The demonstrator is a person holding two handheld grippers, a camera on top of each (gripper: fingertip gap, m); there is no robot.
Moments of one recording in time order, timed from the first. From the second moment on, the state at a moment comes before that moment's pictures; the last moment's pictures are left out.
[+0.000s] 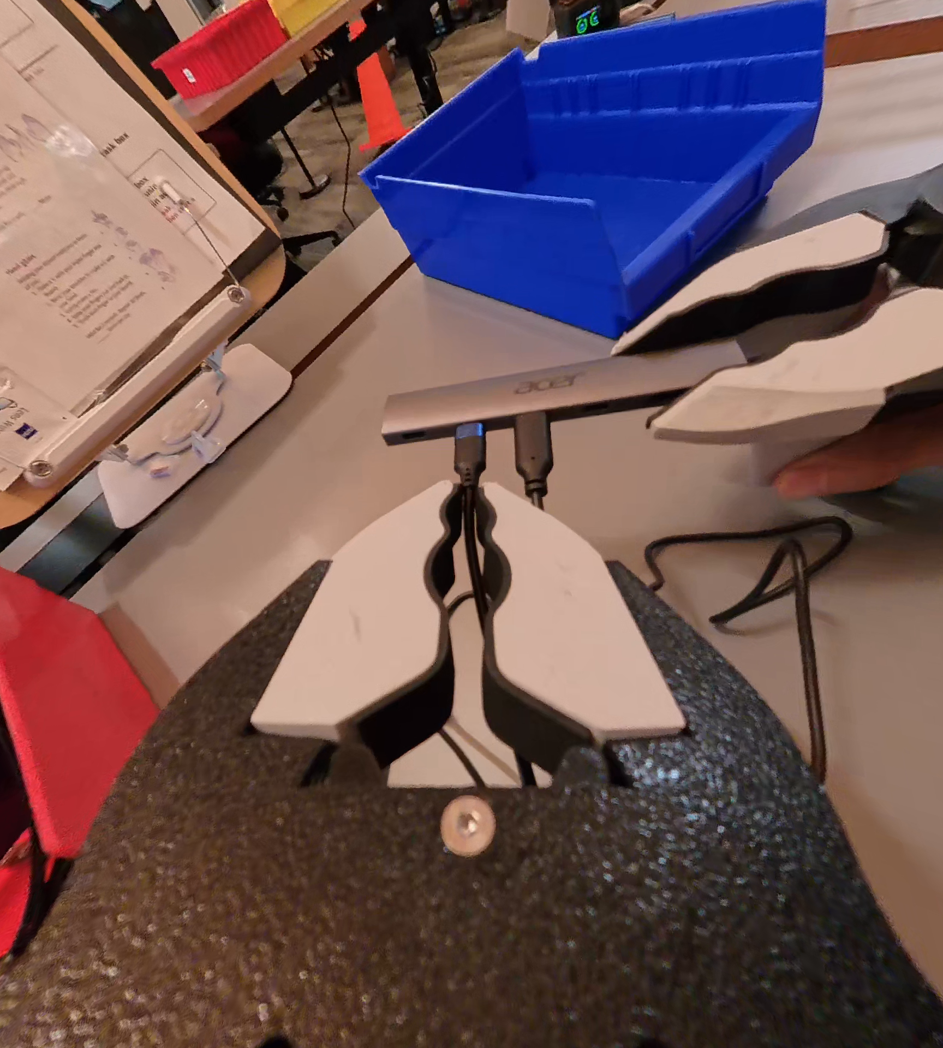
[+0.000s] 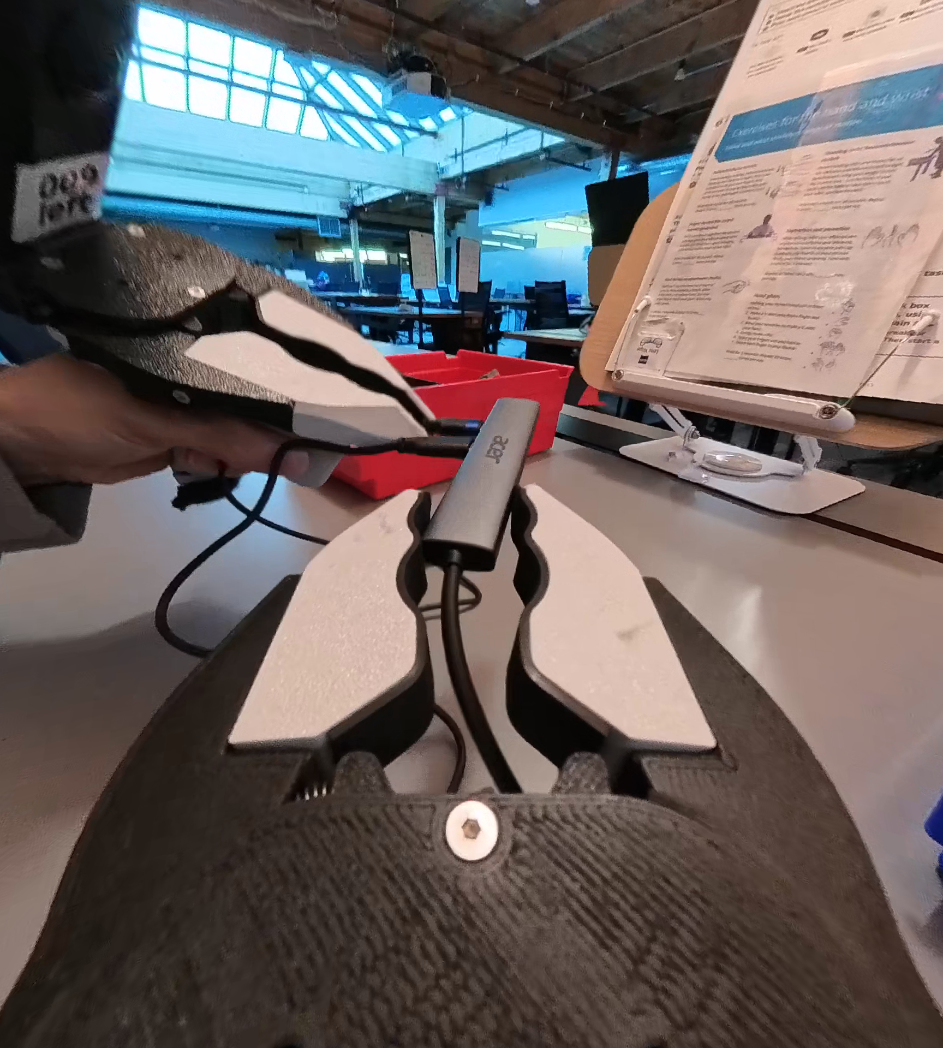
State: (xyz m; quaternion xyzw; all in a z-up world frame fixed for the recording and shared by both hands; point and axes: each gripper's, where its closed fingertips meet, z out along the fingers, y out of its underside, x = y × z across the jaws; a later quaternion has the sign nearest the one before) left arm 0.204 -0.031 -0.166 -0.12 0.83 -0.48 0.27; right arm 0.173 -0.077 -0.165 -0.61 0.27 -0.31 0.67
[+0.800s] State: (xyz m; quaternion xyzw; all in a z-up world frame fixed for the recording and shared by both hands) left arm 0.177 0.076 -0.193 -0.23 0.72 -0.65 0.09; right arm 0.109 -0.200 0.043 -0.48 0.23 -0.49 0.70
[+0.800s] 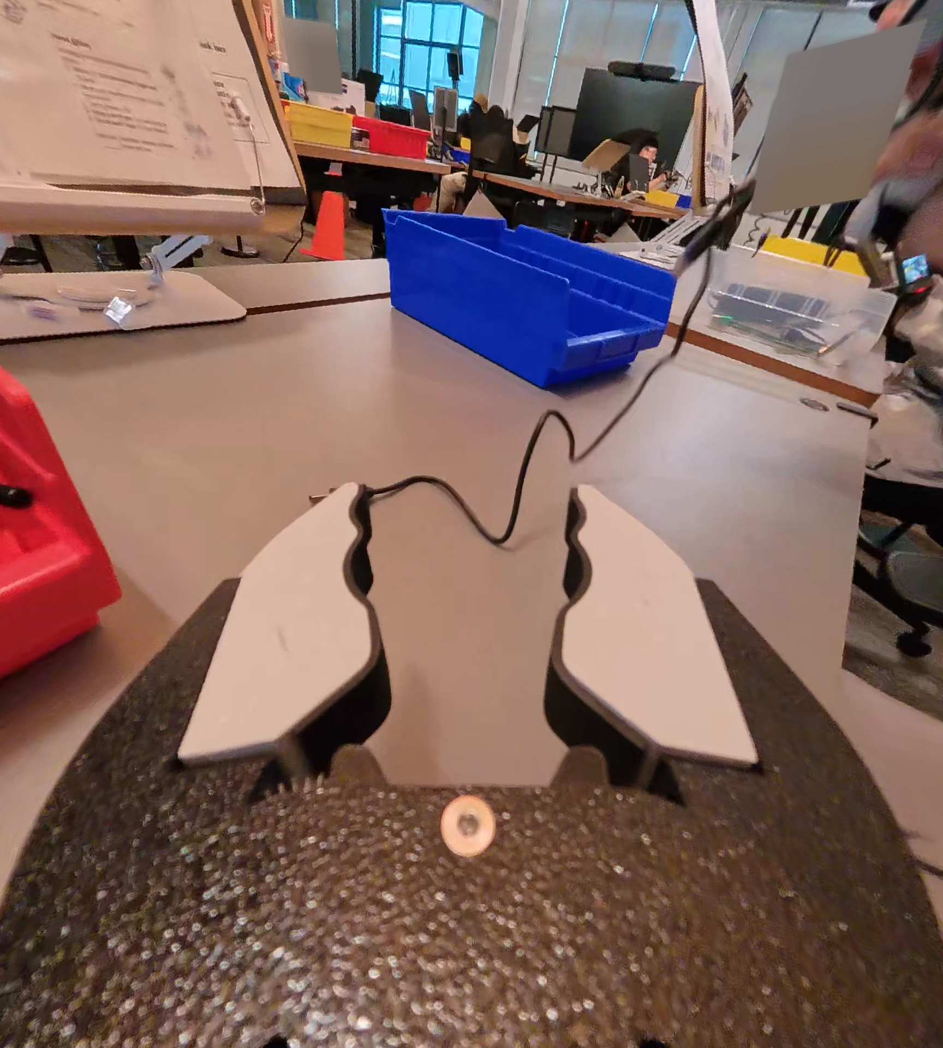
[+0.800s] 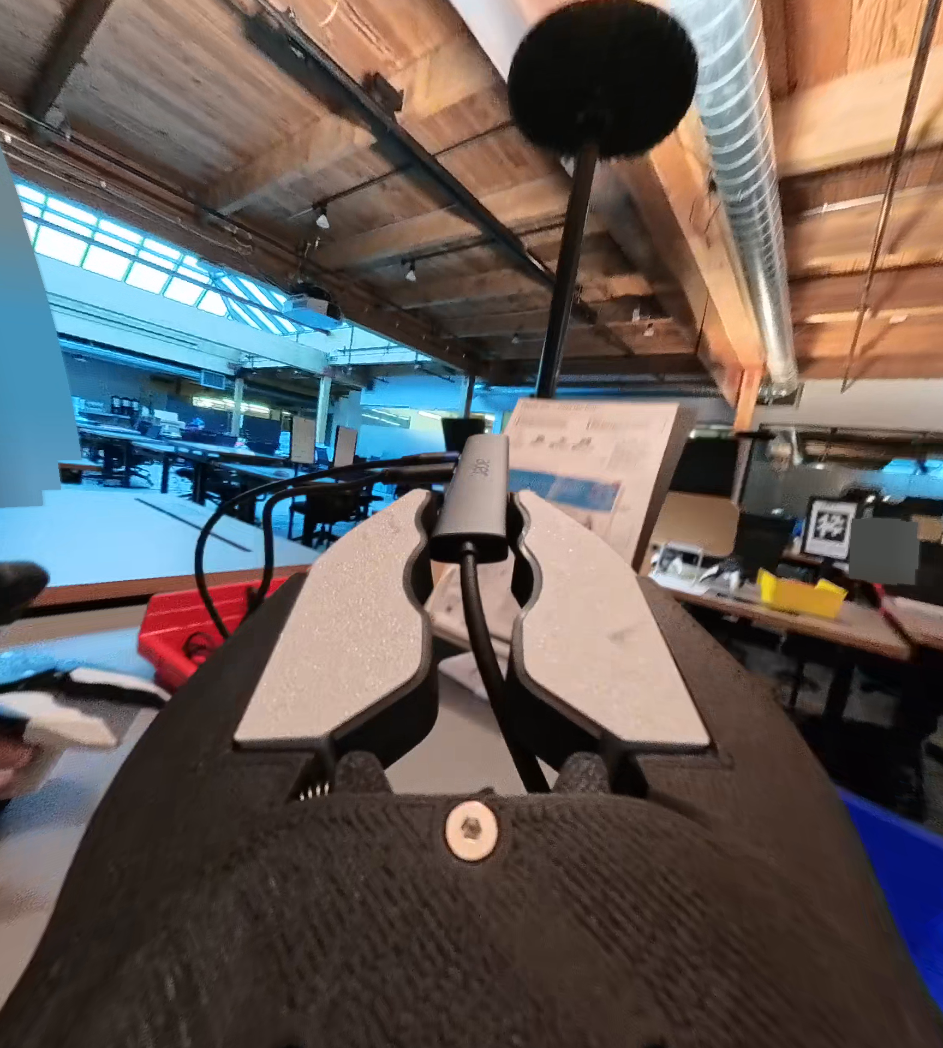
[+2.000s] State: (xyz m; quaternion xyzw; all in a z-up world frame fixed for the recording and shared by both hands) left arm 0.177 0.041 -0.216 -0.17 0.78 -0.60 0.03; right arm 0.250 -0.407 0.363 -0.44 0.37 -0.65 0.49
